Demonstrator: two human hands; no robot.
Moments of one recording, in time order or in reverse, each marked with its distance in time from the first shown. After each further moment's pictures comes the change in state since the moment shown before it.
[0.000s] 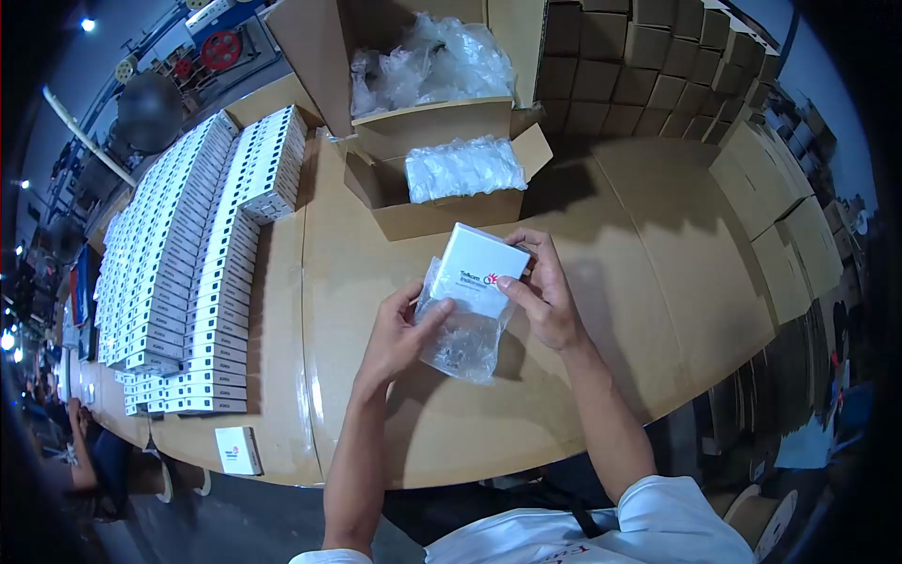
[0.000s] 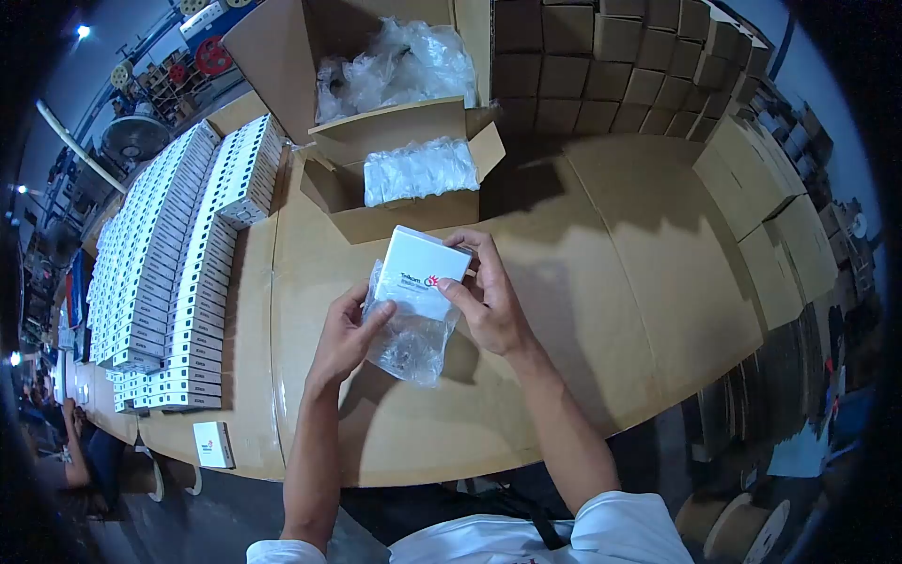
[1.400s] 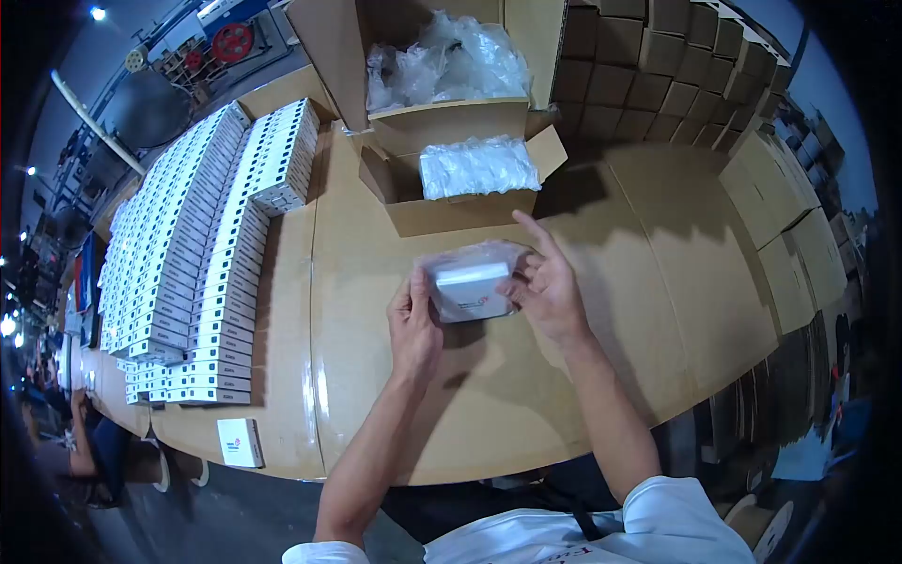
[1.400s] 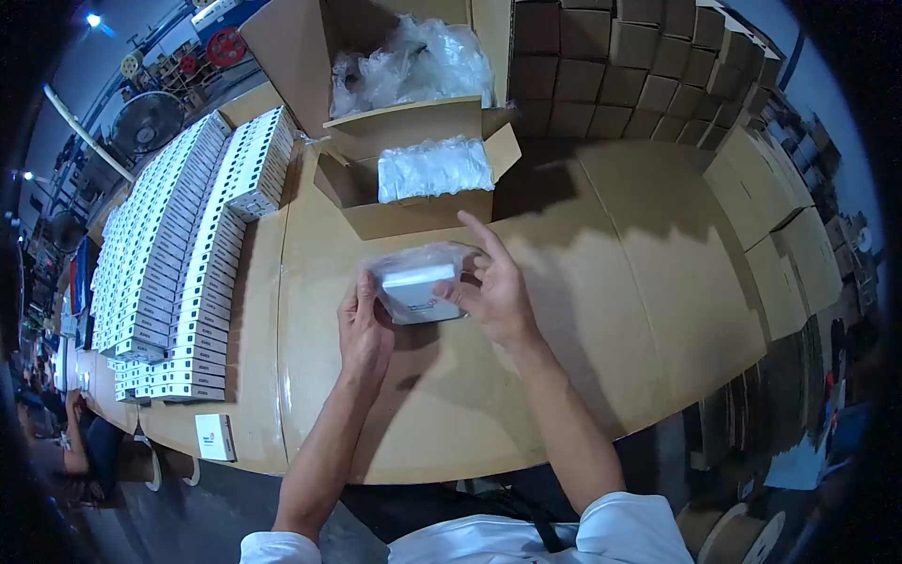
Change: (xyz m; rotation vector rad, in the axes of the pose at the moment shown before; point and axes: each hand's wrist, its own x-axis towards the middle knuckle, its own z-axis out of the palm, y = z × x) left_hand 0.011 -0.034 0.022 -0.477 0.357 0.110; right_hand 0.009 0.008 0.008 0.059 0.074 0.000
